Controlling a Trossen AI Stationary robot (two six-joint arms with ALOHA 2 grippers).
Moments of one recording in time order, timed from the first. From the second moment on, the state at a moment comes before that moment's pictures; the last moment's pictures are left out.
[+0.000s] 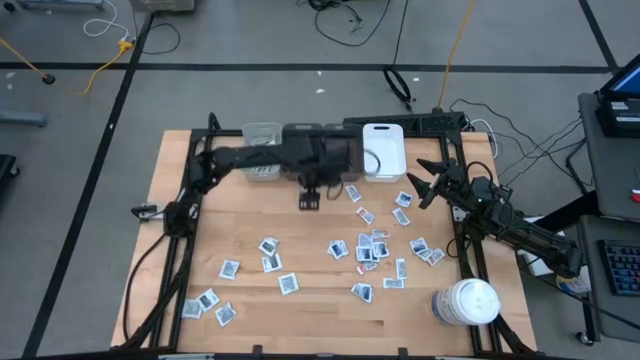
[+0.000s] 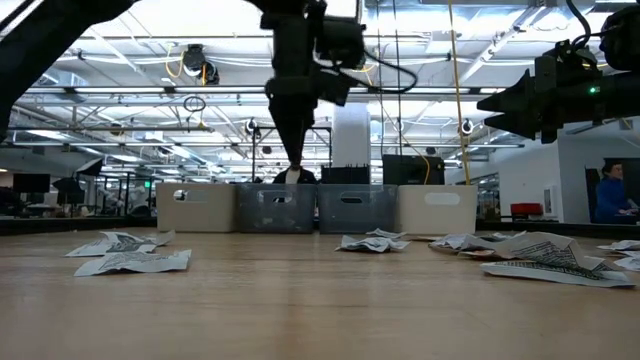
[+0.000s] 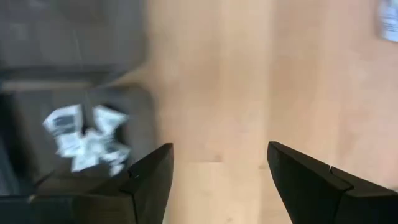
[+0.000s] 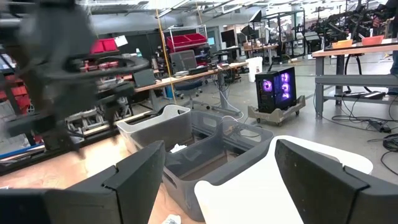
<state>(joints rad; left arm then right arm) 0.22 2.13 1.98 -1.35 -0.05 0.26 -0.50 0.02 0.01 0.07 0.10 0.17</state>
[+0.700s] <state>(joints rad) -0.25 2.13 1.98 -1.41 -0.01 0.08 -0.50 0.02 0.01 0.07 0.10 0.17</state>
